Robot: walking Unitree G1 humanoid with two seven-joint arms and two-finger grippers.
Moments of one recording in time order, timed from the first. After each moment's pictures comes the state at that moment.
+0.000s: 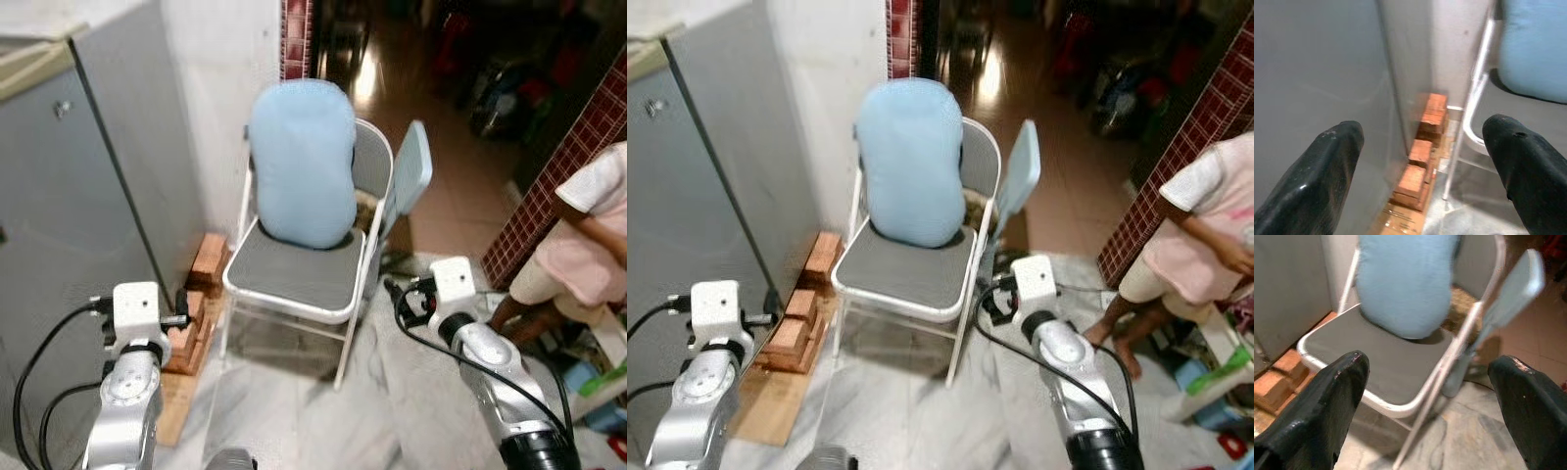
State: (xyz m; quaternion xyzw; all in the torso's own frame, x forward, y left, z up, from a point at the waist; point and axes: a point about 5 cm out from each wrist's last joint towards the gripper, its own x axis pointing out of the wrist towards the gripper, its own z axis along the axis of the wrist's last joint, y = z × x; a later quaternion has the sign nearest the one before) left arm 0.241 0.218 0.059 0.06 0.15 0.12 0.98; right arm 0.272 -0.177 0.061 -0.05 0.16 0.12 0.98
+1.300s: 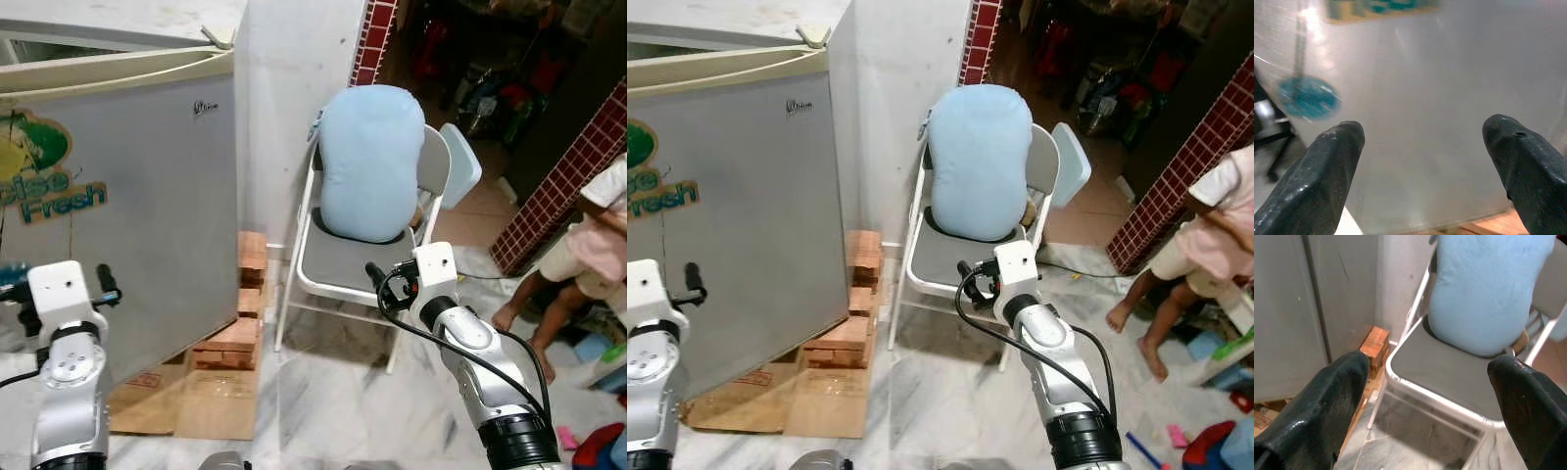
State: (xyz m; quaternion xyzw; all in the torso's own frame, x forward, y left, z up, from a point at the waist) left arm 0.247 0.244 0.076 0.06 0.10 0.19 0.97; right arm 0.282 -0.164 0.068 -0.05 0.15 0.13 0.98
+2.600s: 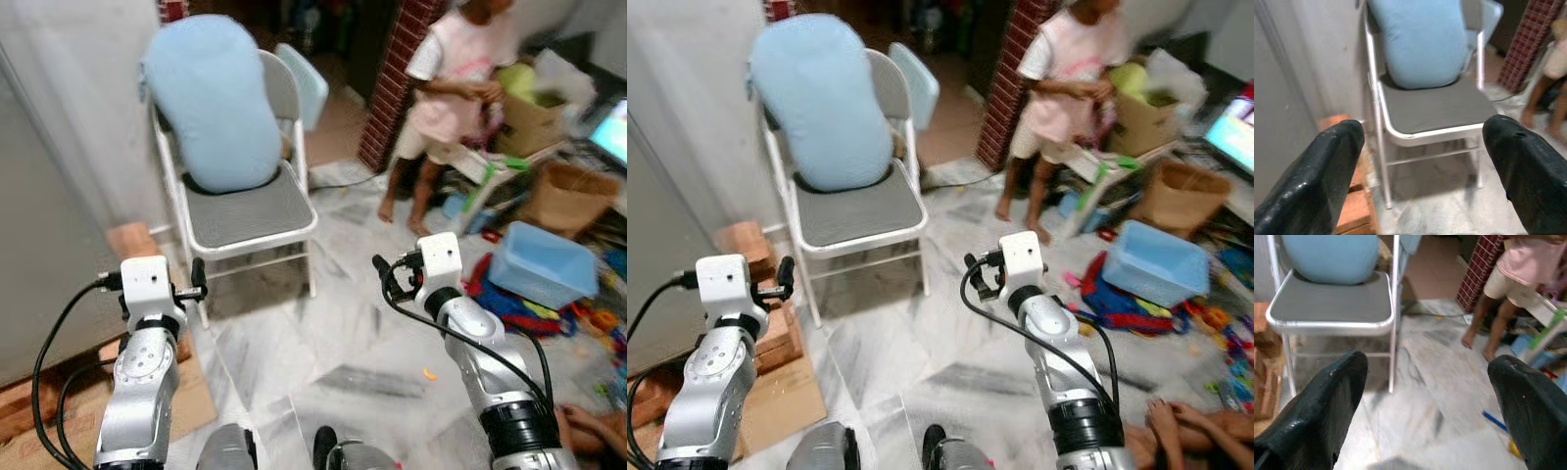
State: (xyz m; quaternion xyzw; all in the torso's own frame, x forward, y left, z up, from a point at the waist) left arm 0.254 0.192 0.087 0.01 0.09 0.08 0.99; right arm 0.290 -0.165 0.070 -0.05 0.15 0.12 0.98
